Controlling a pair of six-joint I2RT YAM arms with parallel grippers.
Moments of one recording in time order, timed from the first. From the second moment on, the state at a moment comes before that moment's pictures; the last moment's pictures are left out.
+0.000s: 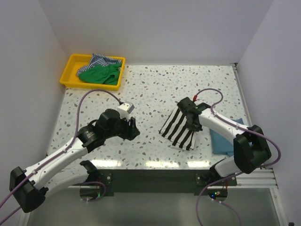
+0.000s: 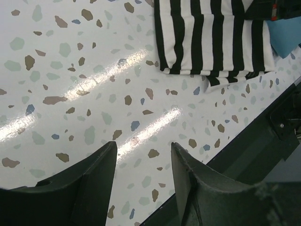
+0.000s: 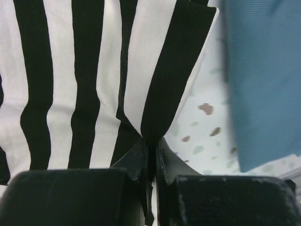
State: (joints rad) left arm -0.74 0.90 0.72 -0.44 0.08 -0.39; right arm 0.55 1.48 0.96 -0.86 0.47 0.80
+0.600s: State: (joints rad) left arm -0.75 0.81 0.72 -0.45 0.10 -0.36; right arm 0.33 1.41 1.14 -1.08 0.61 0.40
